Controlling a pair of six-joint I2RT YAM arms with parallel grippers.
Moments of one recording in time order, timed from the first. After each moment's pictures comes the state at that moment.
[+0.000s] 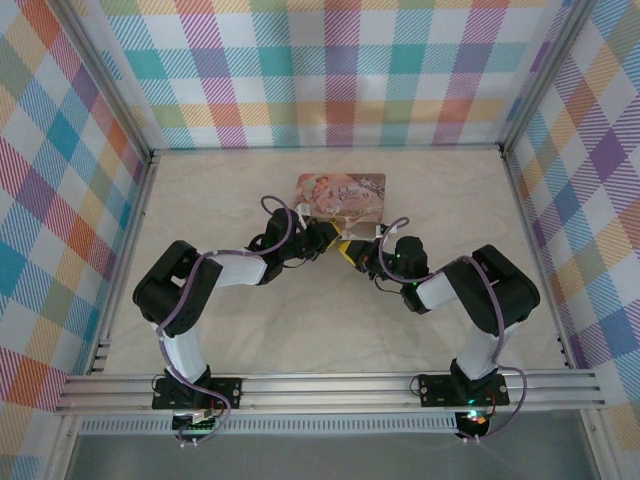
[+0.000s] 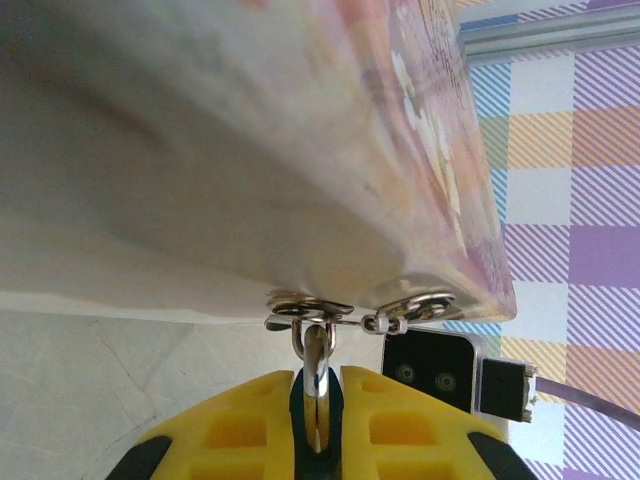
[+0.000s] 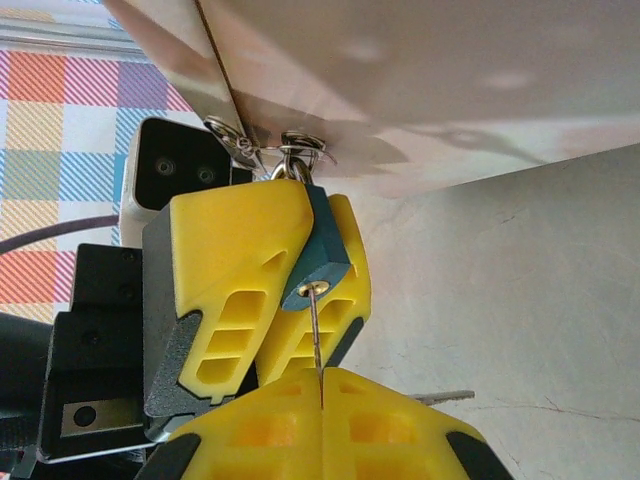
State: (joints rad) left arm -0.59 1.81 0.87 0.57 0.38 -1.26; right arm 0.50 1.76 0.46 1.13 -0.51 1.36
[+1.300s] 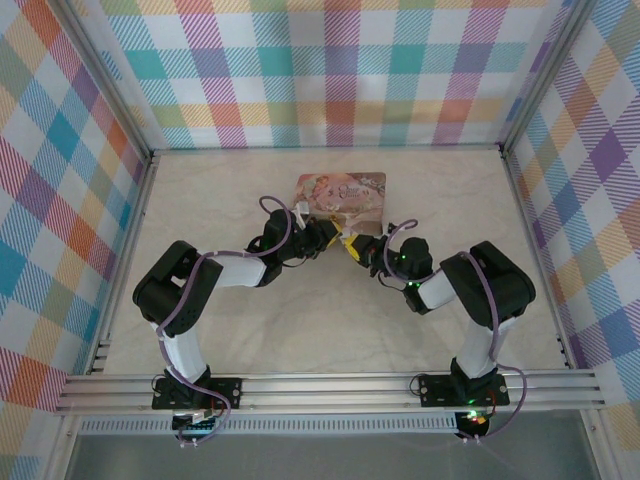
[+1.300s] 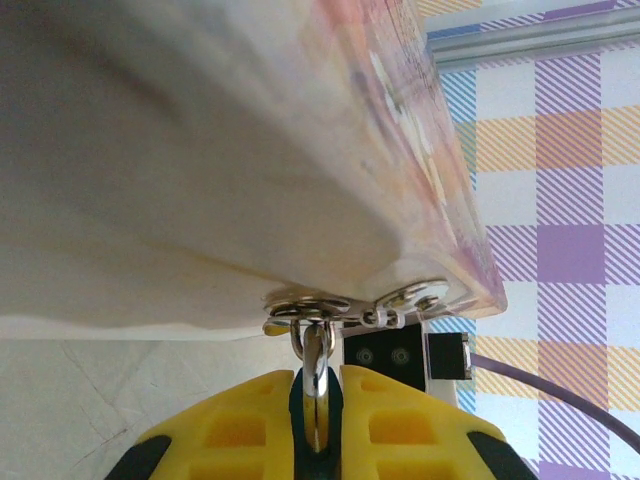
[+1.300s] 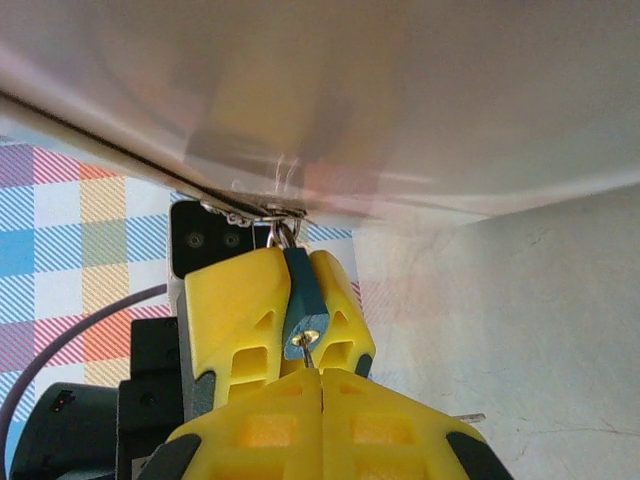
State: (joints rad) left arm -0.59 1.81 0.84 0.65 0.38 -1.28; right arm 0.48 1.80 0.45 1.26 -0.48 1.57
